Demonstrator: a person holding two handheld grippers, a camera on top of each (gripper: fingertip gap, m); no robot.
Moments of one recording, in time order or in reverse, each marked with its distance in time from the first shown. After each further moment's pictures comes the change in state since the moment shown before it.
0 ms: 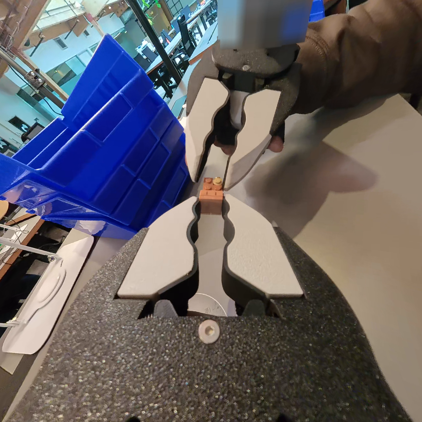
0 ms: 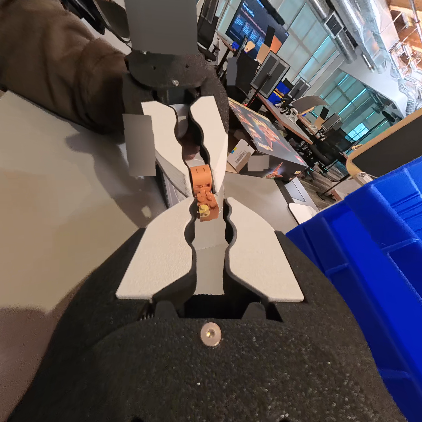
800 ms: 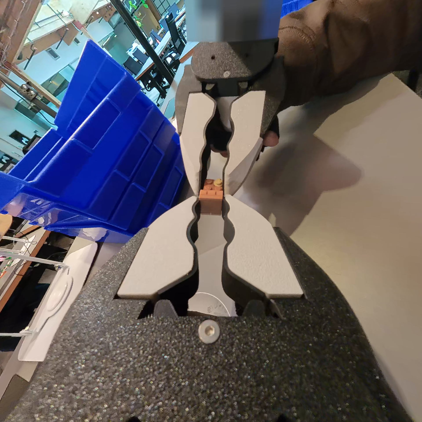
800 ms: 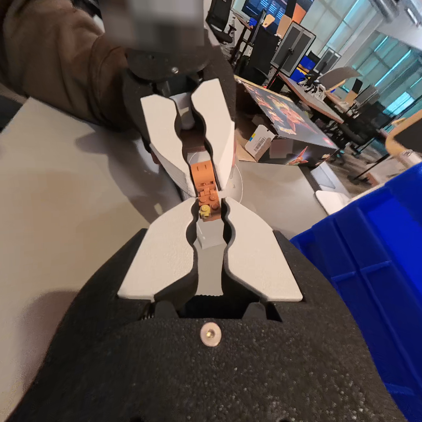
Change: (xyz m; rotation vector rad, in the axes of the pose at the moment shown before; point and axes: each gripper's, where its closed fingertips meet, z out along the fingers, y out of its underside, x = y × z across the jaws) left arm 0.007 0.002 0.001 -0.012 0.023 0.074; right arm -0.011 0.009 0.007 -0.046 -0.082 0.114
